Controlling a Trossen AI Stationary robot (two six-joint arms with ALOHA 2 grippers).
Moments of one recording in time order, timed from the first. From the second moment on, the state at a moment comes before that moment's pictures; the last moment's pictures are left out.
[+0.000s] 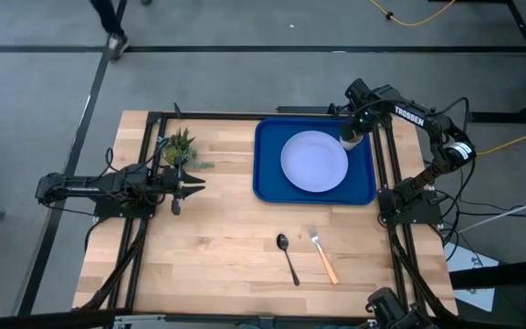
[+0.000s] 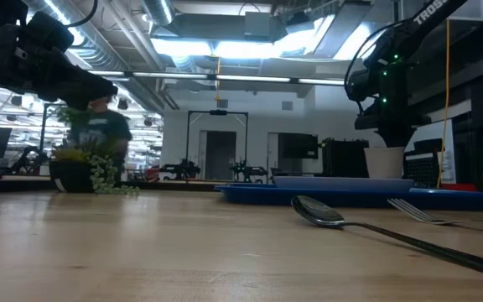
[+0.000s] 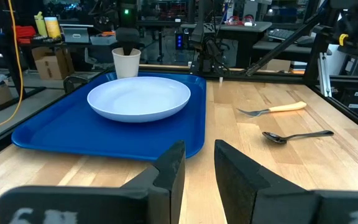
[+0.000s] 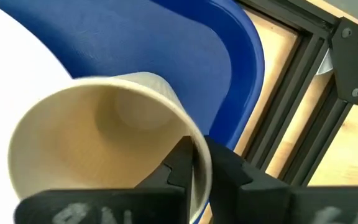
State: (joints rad) left arm 0.04 0.08 0.01 0.02 -0.06 -0.04; right arm -1.02 1.55 1.12 -1.03 0.14 0.17
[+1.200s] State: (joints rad) left arm 0.04 0.08 0.01 0.02 -0.06 -0.04; right arm -0.99 1.44 1.27 -1.14 0.03 0.13
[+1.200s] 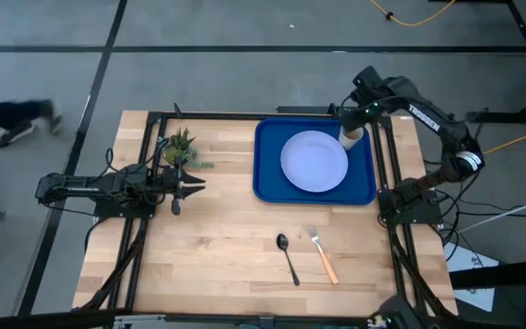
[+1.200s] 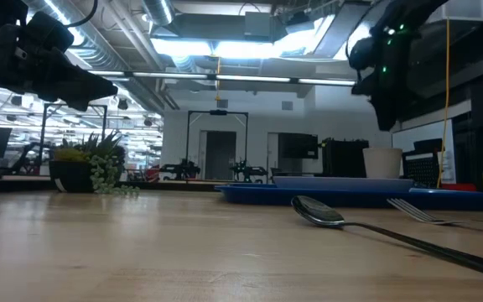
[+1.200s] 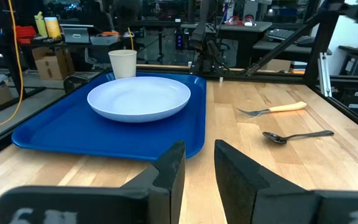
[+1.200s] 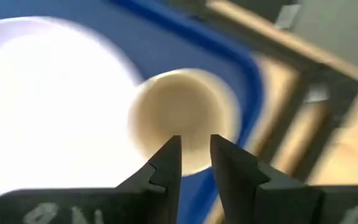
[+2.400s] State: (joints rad) left arm 0.04 0.08 0.01 0.02 -0.06 -0.04; right arm -0.13 1.05 1.27 -0.87 -0.47 0.38
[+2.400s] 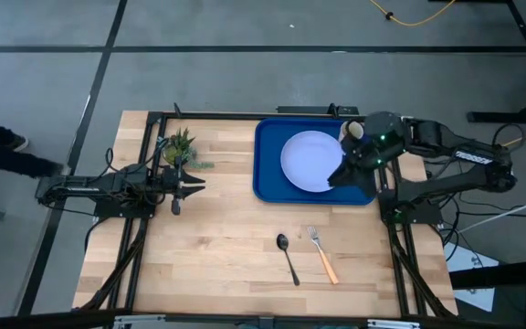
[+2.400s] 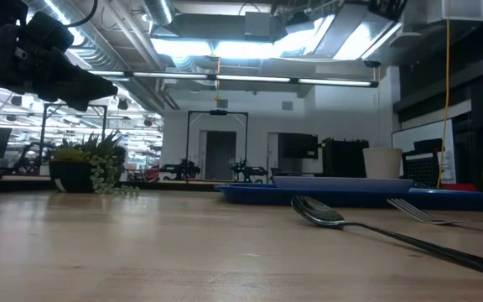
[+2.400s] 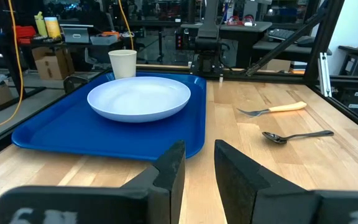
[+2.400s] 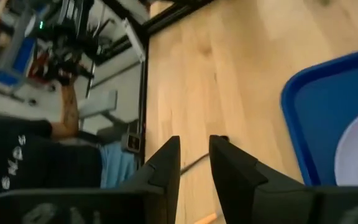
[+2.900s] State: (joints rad) left arm 0.04 0.08 0.01 0.02 -0.06 -0.04; right arm 0.23 1.34 1.27 -0.96 -0.24 0.57
